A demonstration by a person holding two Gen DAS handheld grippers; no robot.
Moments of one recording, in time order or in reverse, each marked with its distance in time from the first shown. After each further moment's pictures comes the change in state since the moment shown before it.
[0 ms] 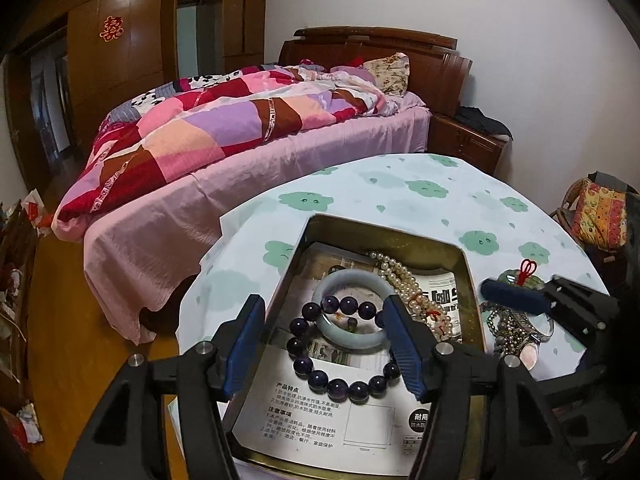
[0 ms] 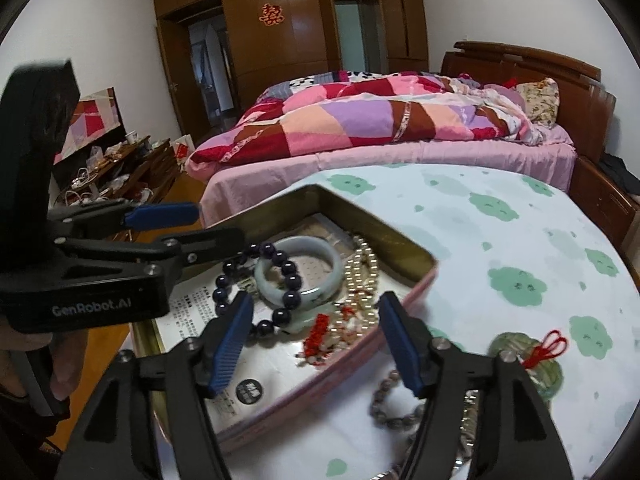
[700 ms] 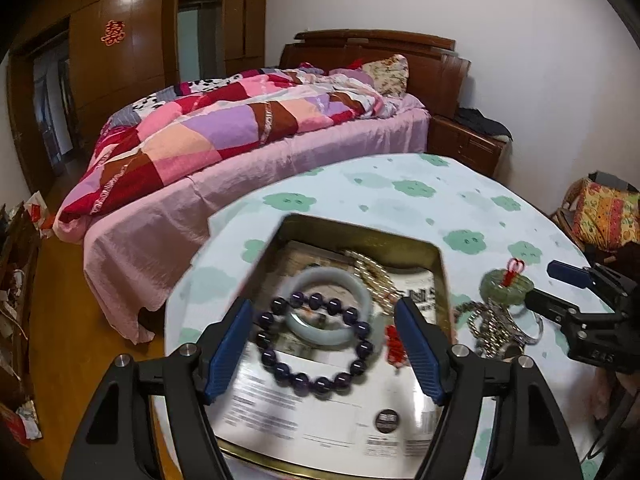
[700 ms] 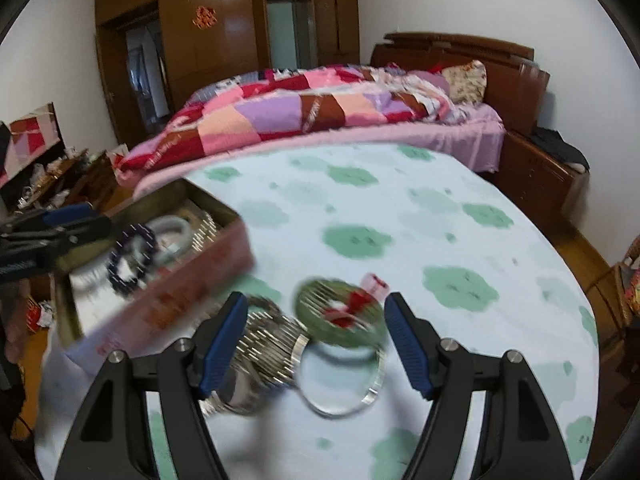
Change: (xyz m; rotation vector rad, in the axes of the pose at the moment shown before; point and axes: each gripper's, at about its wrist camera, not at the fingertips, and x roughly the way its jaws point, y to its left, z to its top) left arm -0.005 -0.031 -0.007 0.015 -0.011 0.007; right arm -0.045 -0.096 -0.032 0.090 0.033 -0.223
